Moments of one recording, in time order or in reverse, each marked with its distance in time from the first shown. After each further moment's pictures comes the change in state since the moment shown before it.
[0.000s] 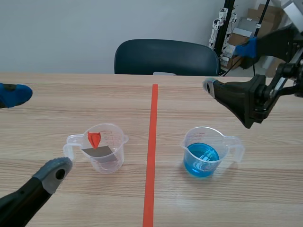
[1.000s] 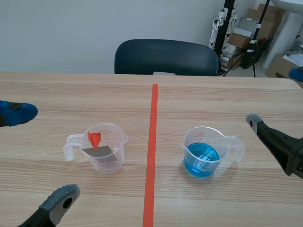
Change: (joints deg) left arm 7.1 -1.0 0.0 5.4 1.1 4.3 4.7; right arm -23.3 -19.9 25.4 0.0 -30.6 7.7 23.4
